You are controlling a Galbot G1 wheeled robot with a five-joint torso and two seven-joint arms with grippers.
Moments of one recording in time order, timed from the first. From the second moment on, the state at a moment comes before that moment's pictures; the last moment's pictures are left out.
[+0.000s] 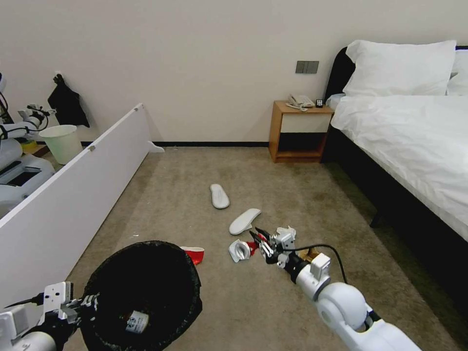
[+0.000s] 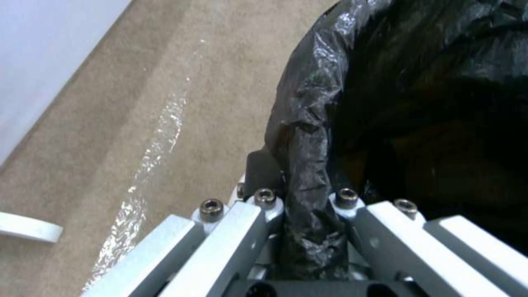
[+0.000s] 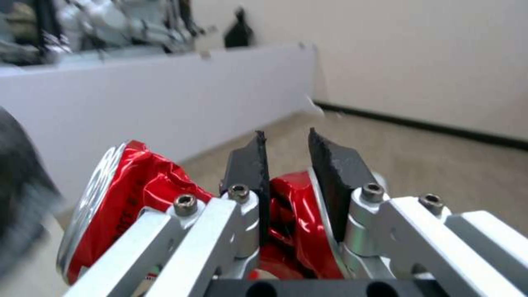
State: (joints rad) left arm 1.82 -1.13 -1.01 -2.43 -1.00 0.74 -0.32; right arm -1.00 0.97 0.08 1.91 0.57 -0.08 -0.15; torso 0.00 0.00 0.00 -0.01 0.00
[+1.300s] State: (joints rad) left arm 1.77 -1.12 -0.93 -2.39 -0.96 0.74 -0.33; right arm -0.48 1.01 -0.26 2.24 1.24 -0.07 -0.27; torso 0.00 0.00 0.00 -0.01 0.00
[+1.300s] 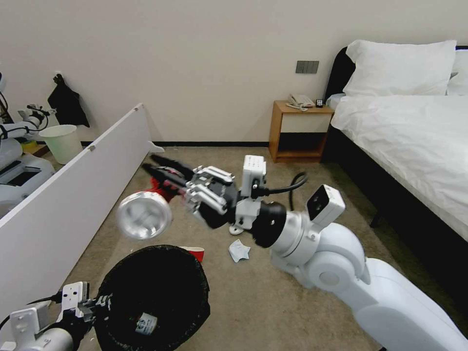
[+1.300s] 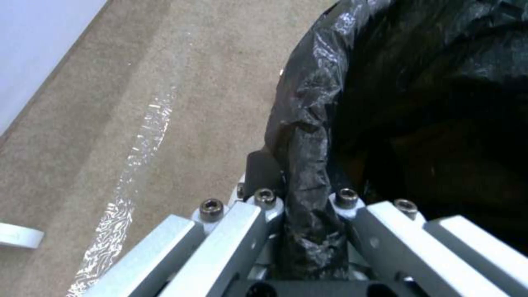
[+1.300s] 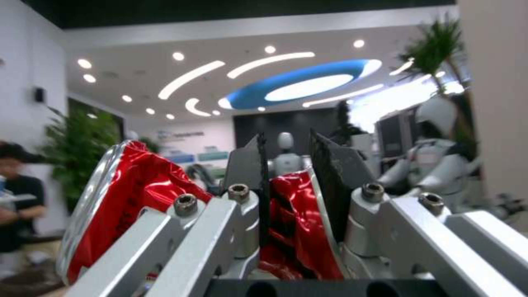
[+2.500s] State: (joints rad) left arm 1.80 -1.12 -0.94 -2.46 -1.00 0.74 -0.35; right arm -0.67 0.94 -0.40 2.09 0.94 -0.04 -0.30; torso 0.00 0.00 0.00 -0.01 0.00
